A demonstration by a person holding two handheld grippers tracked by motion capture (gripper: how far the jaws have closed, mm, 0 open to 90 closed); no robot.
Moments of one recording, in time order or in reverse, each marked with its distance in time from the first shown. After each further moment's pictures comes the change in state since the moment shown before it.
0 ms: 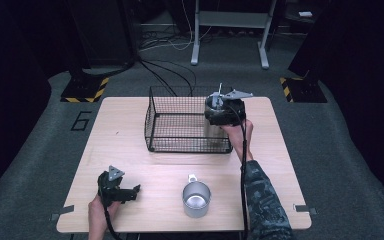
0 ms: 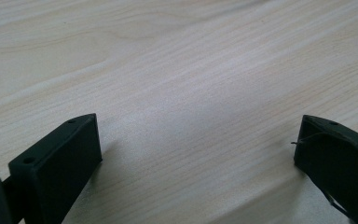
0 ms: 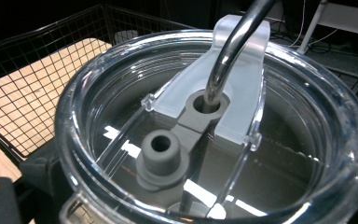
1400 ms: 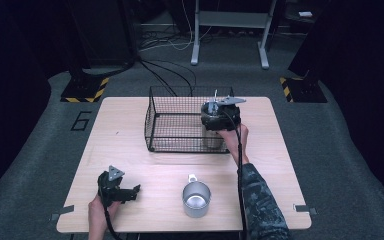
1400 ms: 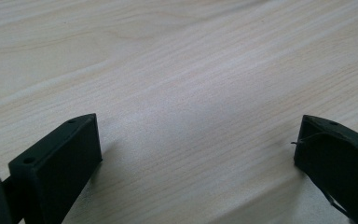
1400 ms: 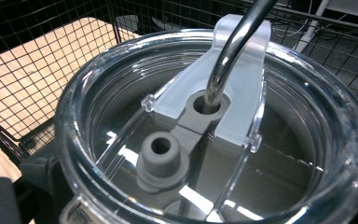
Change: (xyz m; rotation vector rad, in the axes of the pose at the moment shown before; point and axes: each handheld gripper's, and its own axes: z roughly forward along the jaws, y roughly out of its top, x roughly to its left) left arm -0.001 0.000 0.001 -0.008 0.002 -0.010; right arm 0.008 -0.018 0.020 0.050 0.001 -0.003
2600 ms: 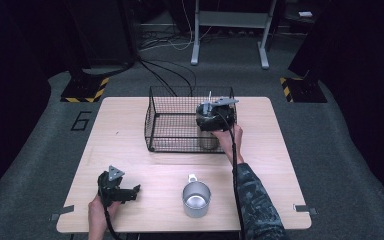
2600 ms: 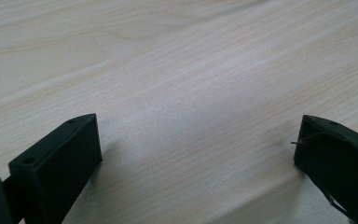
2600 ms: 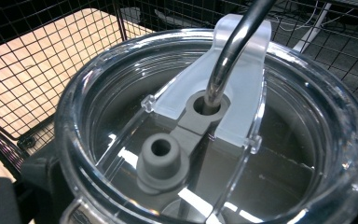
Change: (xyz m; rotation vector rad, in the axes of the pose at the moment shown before) left arm -0.001 0.000 0.000 0.000 -0.002 -0.007; right arm 0.010 0.000 0.017 0.029 0.007 -0.005
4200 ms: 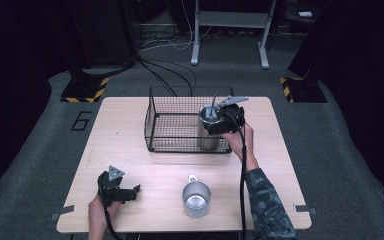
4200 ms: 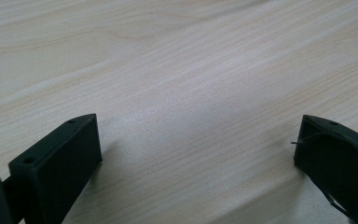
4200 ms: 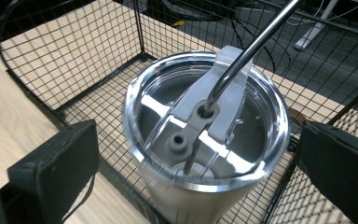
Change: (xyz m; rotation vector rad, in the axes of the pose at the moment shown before) left arm 0.000 0.000 0.000 0.003 0.002 0.006; right arm 0.005 0.012 -0.058 0.054 0.017 -0.044
